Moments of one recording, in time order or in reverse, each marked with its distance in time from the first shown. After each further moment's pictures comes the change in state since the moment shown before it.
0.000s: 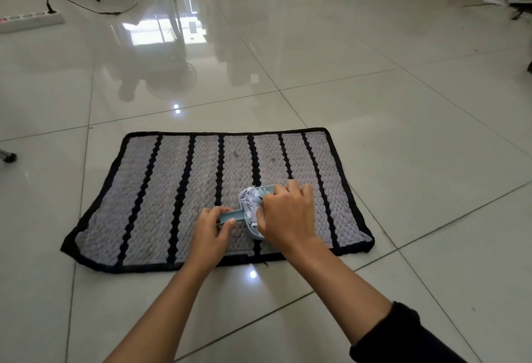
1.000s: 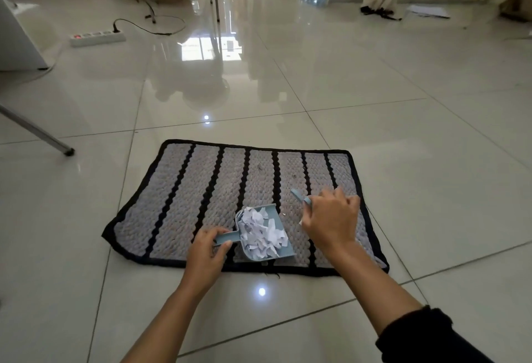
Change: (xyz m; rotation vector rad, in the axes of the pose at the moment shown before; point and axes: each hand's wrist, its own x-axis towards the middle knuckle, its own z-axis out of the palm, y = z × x) left_hand -0.033 -0.016 -0.030 0.000 0.092 -0.025; right_hand 0.012 0.045 -0.003 0.060 0.067 0.088
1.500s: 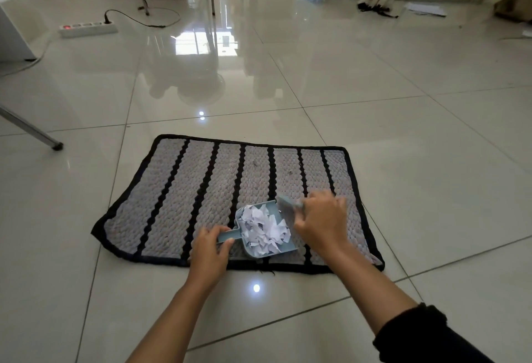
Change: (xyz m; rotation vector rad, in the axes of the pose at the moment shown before) left_hand 0.003 0.001 0.021 0.060 0.010 -0.131; right_hand -0.003 0.001 0.010 0.151 -0.102 -0.036
